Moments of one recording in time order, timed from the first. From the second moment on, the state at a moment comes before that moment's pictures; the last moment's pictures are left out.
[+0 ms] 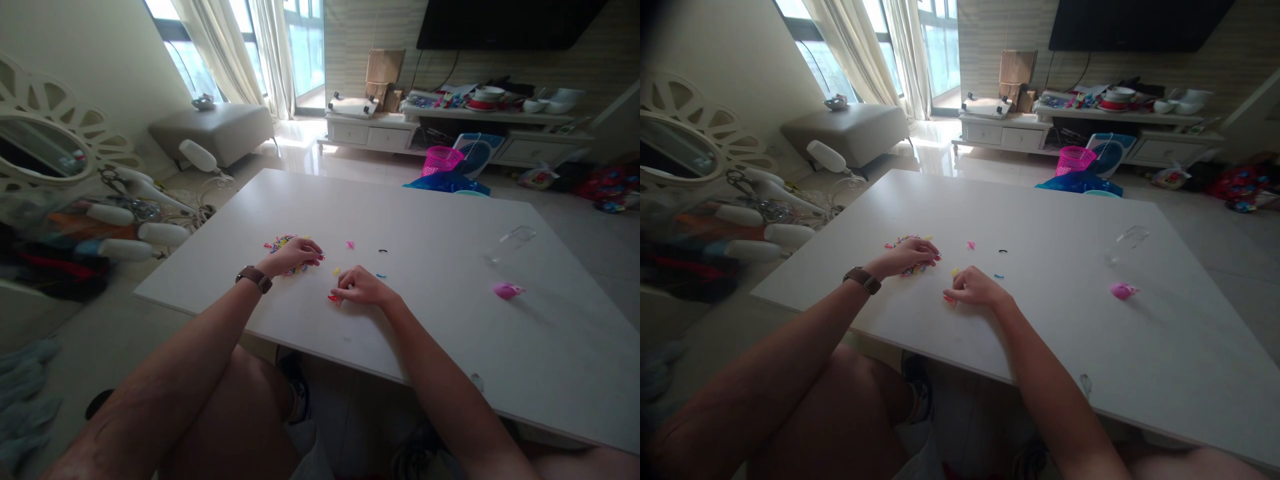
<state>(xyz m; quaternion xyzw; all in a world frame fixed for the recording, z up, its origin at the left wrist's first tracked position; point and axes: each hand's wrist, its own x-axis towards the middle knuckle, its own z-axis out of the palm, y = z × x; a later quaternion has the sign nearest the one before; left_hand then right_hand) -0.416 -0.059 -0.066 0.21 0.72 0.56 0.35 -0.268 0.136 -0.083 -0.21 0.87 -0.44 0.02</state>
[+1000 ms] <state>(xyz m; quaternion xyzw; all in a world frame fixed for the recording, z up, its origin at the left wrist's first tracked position) -0.402 -0.051 -0.060 0.29 0.70 0.51 0.41 -0.276 0.131 -0.093 -0.10 0.87 -0.47 -0.16</state>
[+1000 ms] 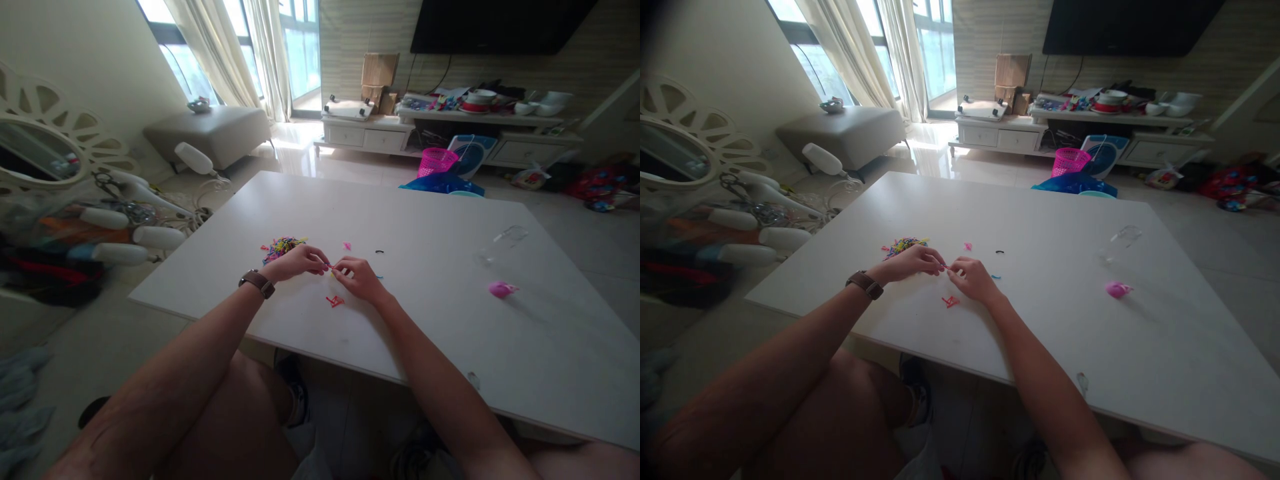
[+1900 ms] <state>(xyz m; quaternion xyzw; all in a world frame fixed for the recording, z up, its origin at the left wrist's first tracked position) -0.405 -0.053 -0.061 0.28 0.73 0.51 0.36 -0.272 0.143 -0.090 -0.16 0.87 -0.47 0.03</state>
